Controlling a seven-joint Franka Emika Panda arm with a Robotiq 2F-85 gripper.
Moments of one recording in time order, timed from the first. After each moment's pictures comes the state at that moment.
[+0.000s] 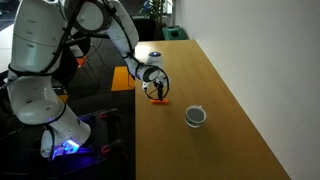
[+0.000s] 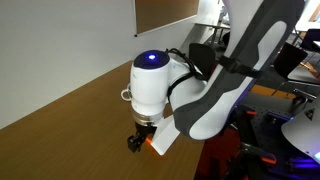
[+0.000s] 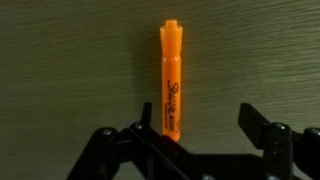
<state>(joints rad) 0.41 0.61 -0.14 -2.21 -0.16 2.90 0.82</state>
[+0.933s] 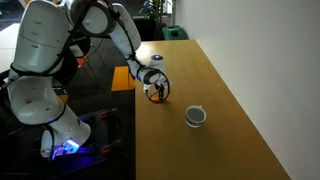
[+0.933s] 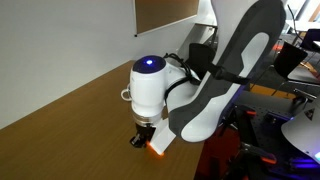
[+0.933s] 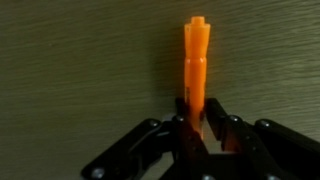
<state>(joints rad) 0.40 0.65 -0.14 -2.18 -0.10 2.90 0.77</state>
